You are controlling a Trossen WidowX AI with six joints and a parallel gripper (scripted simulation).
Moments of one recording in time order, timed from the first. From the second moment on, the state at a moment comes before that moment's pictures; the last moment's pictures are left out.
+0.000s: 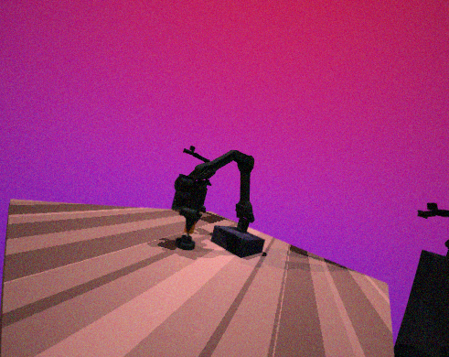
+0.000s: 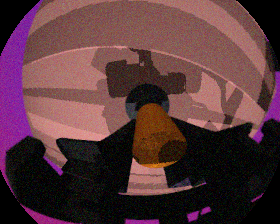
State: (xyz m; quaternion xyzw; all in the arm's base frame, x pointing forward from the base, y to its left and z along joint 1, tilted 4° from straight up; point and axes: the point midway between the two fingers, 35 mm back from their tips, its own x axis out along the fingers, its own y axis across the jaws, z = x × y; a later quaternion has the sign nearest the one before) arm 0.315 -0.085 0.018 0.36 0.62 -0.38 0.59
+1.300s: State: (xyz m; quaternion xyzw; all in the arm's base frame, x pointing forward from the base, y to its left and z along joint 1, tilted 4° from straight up) arm 0.318 -0.086 0.017 0.35 0.62 -0.37 0.59
